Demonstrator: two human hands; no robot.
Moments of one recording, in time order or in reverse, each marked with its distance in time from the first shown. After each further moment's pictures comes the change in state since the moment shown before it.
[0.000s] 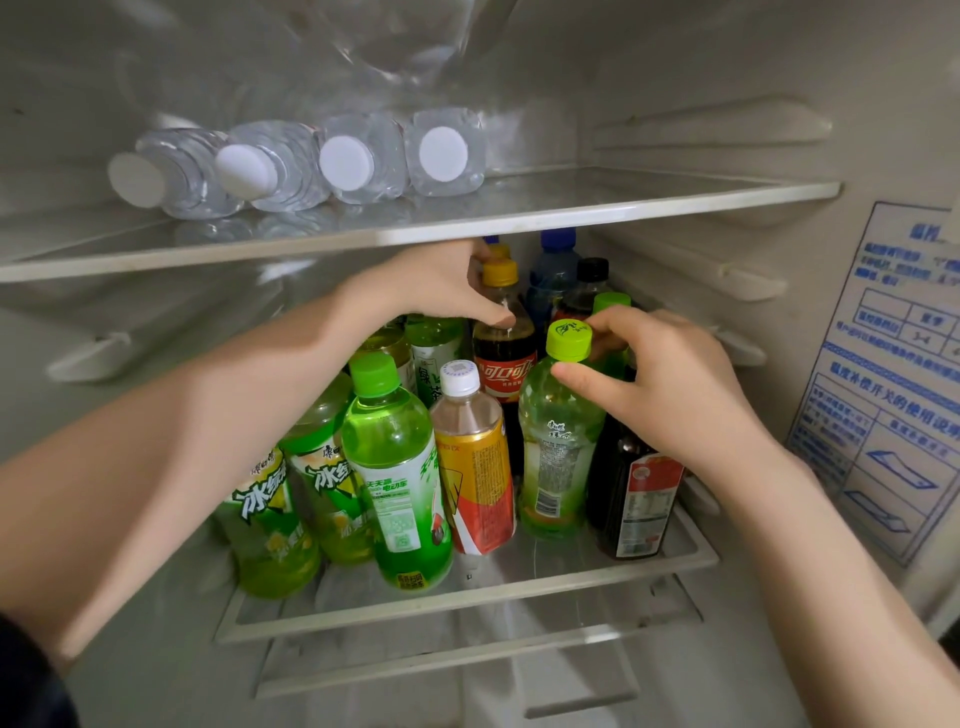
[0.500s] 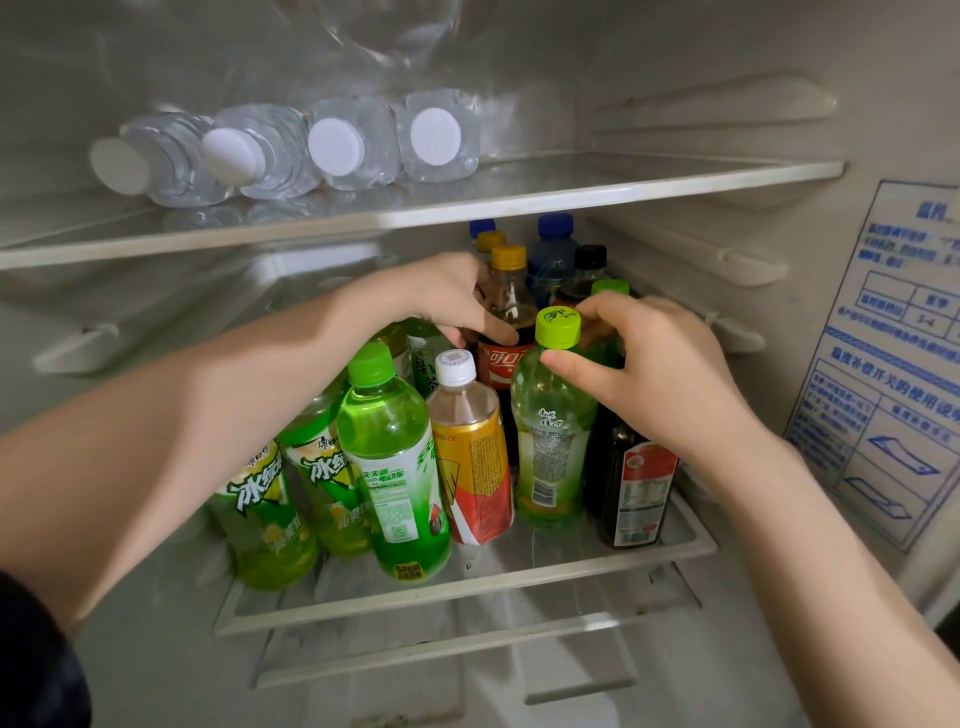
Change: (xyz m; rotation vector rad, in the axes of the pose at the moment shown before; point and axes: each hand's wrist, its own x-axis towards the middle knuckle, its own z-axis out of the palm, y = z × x) left_hand 0.008 -0.002 0.021 -0.150 -0.236 -0.170; right_hand 0.002 -0.001 0.004 -0.010 0.020 -0.014
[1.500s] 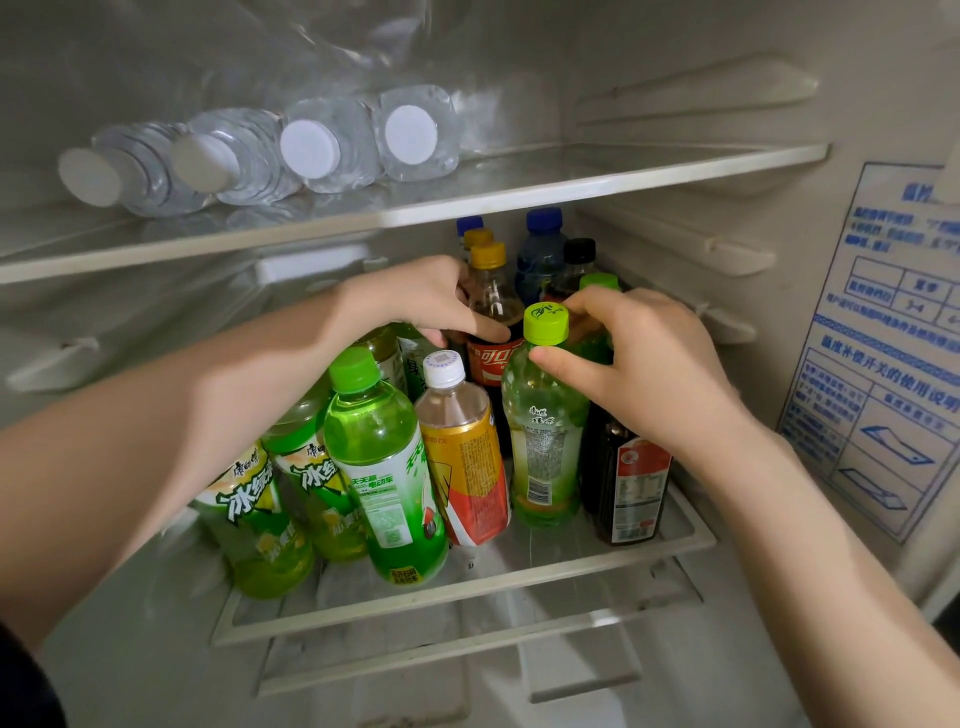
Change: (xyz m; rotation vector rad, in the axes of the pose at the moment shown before) left_hand -0.005 -0.003 -0.001 0.037 0.045 -0.004; right_hand 0.000 0.003 0.002 0.021 0.004 -0.043
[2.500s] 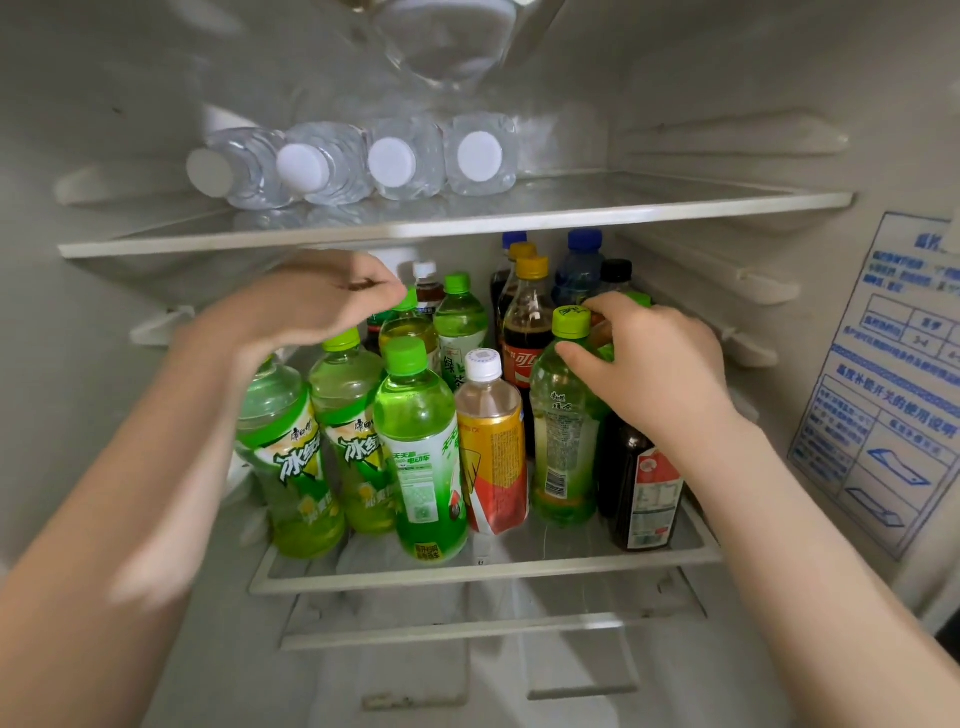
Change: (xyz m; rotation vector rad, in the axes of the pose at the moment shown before) left_hand -0.134 -0.023 -0.041 0.309 0.410 -0.112; right_hand 0.010 -0.010 0.010 -0.204 0.013 0.057
